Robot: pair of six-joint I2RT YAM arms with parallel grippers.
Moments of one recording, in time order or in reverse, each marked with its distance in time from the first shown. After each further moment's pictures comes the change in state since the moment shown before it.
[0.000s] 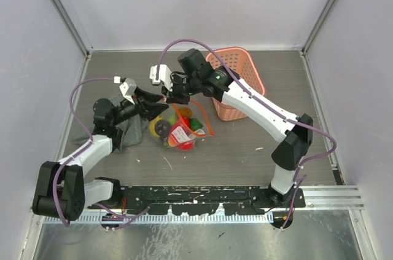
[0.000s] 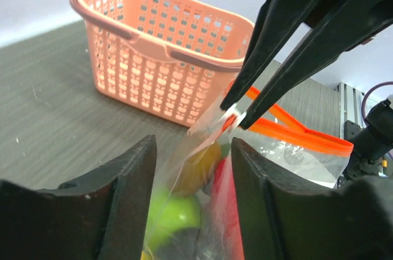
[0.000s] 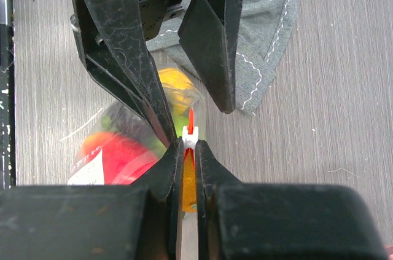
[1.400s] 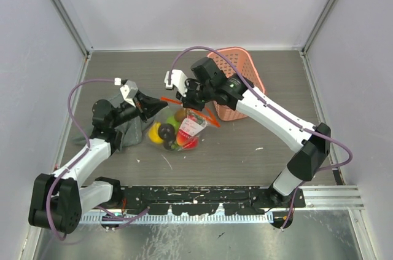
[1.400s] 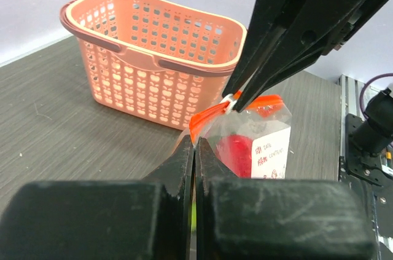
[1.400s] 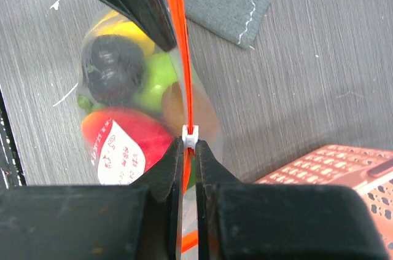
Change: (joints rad) left arm -0.039 -0.097 0.027 -0.100 0.012 0.072; right arm -0.027 -0.156 -0.202 -0.014 0.152 0.067
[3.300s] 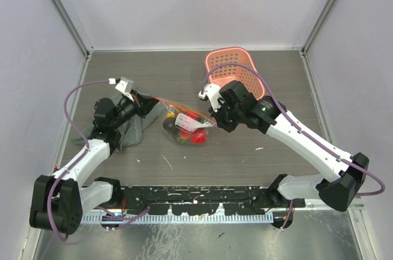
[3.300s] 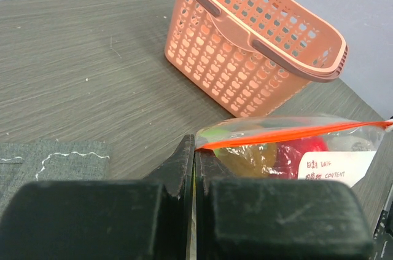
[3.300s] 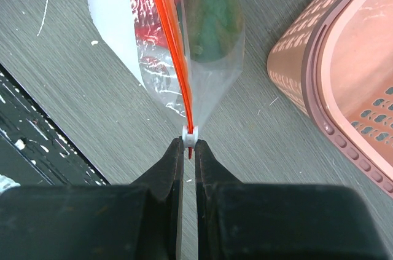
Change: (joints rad) left arm 0.029 -0.013 -0.011 -0.216 -0.326 -0.012; right arm -0.039 -0.372 -0.371 -0.151 0.244 0.336
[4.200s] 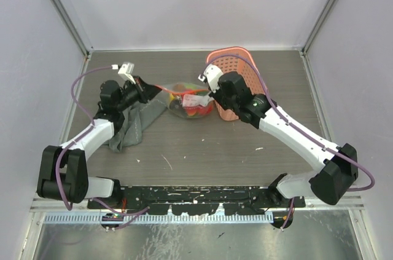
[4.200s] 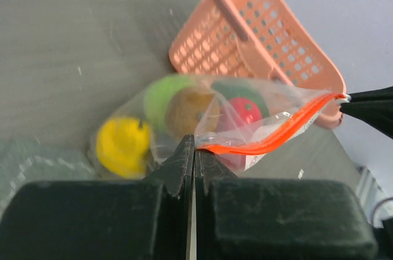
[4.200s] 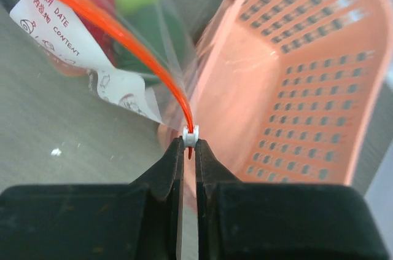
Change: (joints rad) left arm 0.010 0.261 0.244 -0.048 -0.010 -0.175; right arm -0.073 0.088 -0.050 0.448 0.303 -0.139
